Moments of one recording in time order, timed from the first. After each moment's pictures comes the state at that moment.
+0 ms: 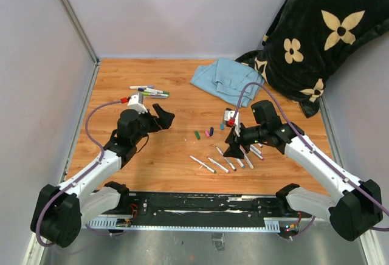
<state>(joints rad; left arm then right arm) -0.38 0.99 0.46 0.25 0.01 -0.59 0.51 1.09 0.82 -0.59 -0.78 -0.54</state>
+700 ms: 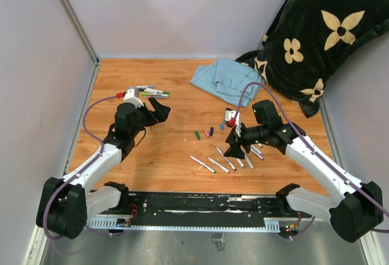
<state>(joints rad) -0.29 1.07 0.51 0.27 0.05 -0.58 0.51 1.08 0.83 -0.60 -0.78 -0.54</state>
